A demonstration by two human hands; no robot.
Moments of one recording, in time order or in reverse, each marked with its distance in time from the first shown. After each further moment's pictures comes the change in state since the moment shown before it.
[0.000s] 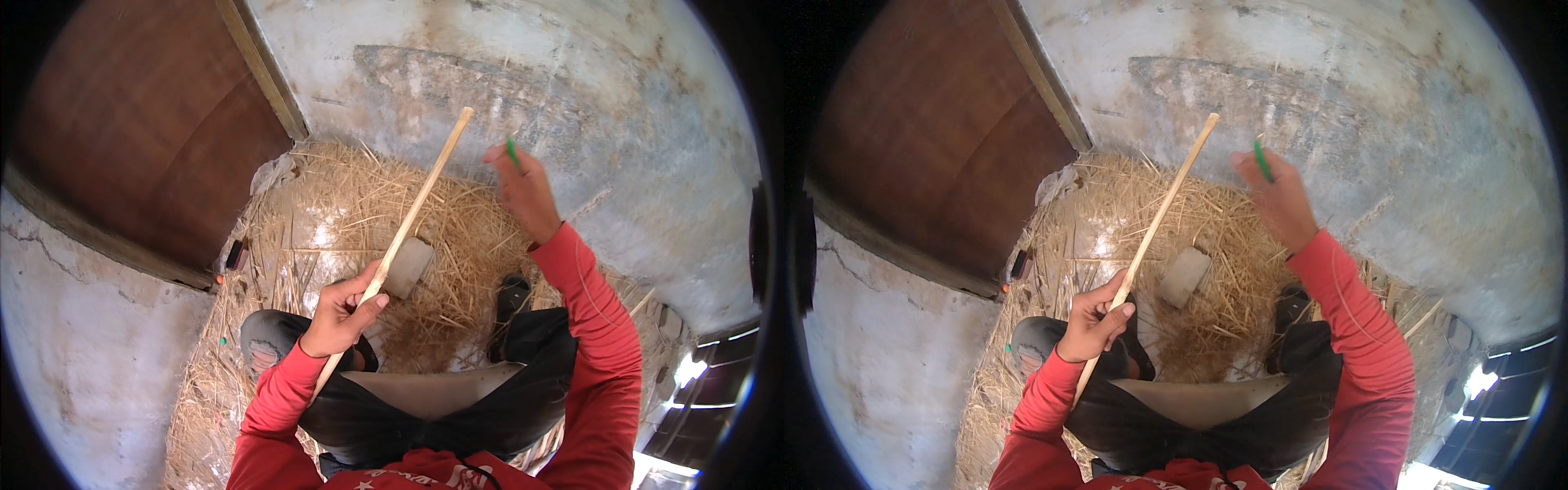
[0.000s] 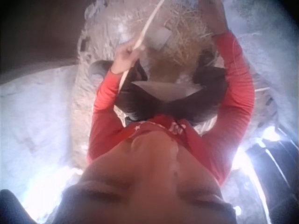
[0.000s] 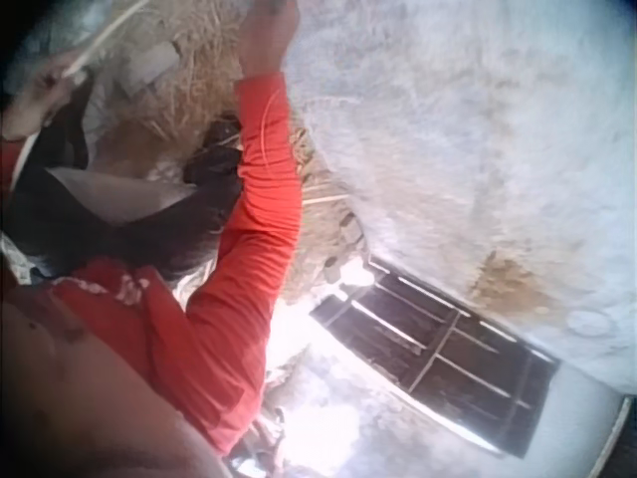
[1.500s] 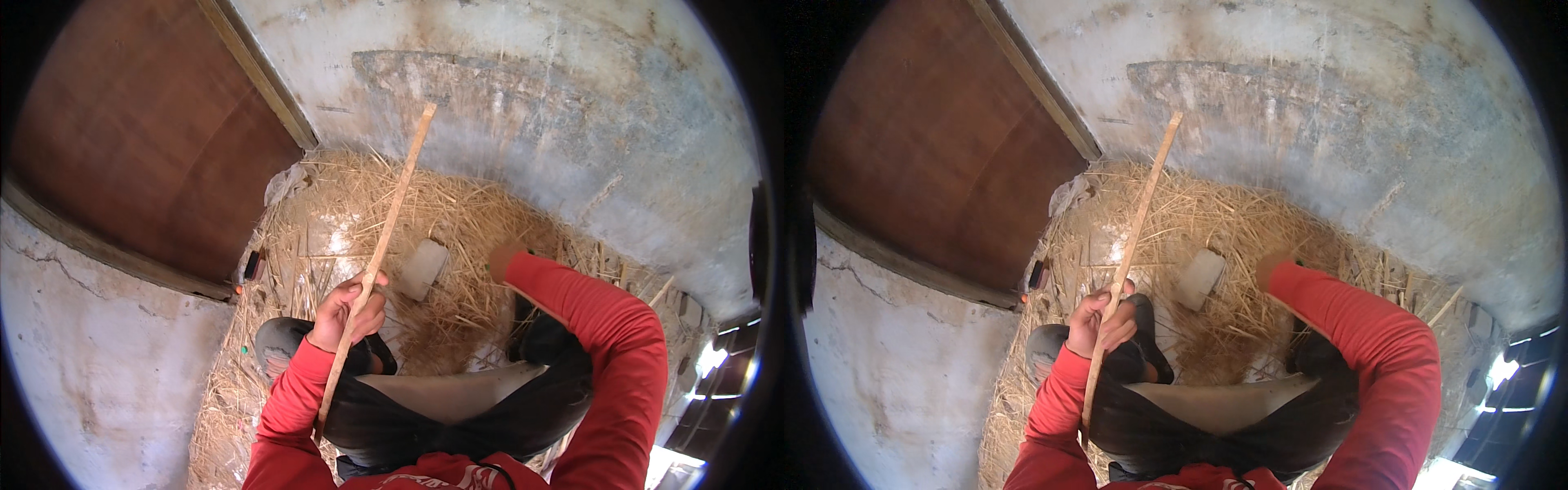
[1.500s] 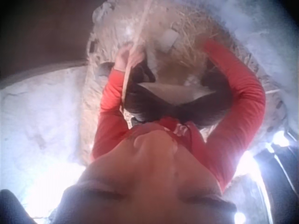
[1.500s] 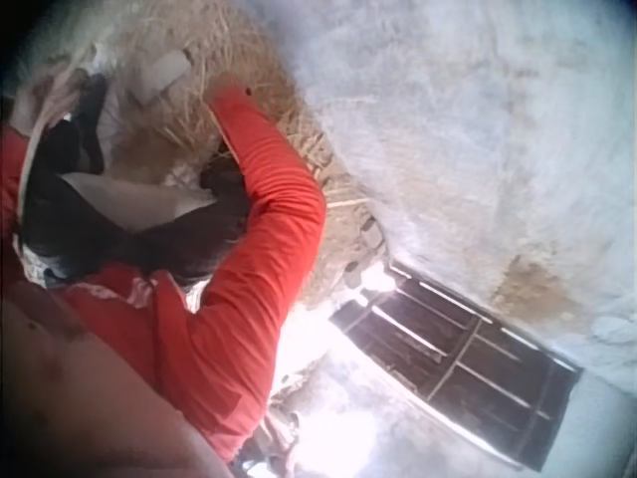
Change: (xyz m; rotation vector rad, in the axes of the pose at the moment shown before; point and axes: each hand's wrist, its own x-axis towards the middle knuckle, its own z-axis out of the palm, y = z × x) left_hand 0.013 -0.015 -0.011 -0.747 -0.194 -0.159; right_hand -0.037 0.182 0.024 -1.363 -1.145 0.363
